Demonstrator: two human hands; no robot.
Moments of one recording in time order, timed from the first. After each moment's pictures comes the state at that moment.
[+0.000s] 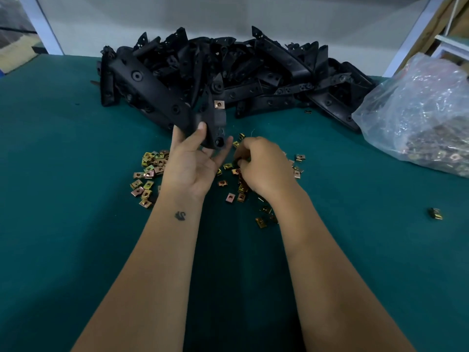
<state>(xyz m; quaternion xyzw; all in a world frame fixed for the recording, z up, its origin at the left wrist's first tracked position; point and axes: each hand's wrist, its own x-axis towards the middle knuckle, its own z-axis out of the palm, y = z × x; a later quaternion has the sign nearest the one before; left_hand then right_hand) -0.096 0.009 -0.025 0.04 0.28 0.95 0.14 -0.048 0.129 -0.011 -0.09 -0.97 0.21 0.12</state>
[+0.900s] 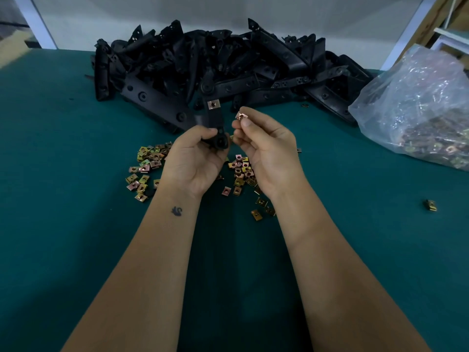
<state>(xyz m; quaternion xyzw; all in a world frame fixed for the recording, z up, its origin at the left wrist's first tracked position) -0.086 0.012 -0.016 0.02 0.27 0.93 0.24 -0.037 0.127 -0.003 -0.06 -0.52 0.83 0.18</state>
